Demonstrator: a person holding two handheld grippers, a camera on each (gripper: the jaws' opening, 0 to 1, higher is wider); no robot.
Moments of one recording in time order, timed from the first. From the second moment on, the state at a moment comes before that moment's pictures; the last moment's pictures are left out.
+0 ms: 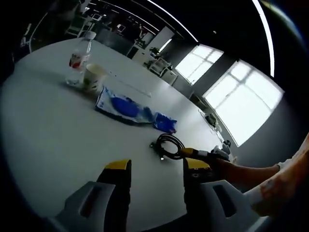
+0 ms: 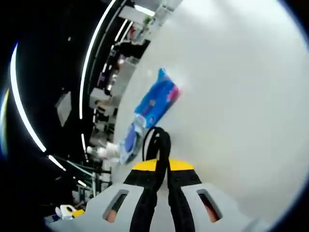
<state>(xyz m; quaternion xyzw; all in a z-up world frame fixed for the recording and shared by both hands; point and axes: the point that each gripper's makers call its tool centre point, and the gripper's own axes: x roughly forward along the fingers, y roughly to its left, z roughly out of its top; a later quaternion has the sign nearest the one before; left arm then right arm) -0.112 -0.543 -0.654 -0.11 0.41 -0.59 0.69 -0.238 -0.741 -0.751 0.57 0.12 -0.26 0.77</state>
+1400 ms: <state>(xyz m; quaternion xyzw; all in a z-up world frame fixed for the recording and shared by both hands) -0.027 -0.508 -0.671 0.02 0.39 -0.57 0.72 -0.270 -0.721 -0.703 0.35 0.24 -0.19 0.89</state>
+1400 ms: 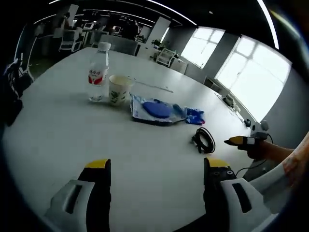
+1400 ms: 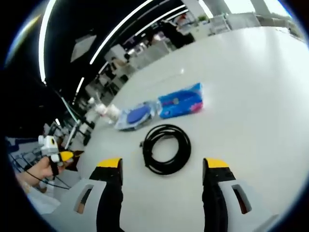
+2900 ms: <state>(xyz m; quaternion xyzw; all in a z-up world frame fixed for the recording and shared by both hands) 0.041 -0.485 -0.666 0.09 0.36 -0.57 0.73 -0.291 -0.695 -0.688 0.32 0.28 -0.18 0.89</state>
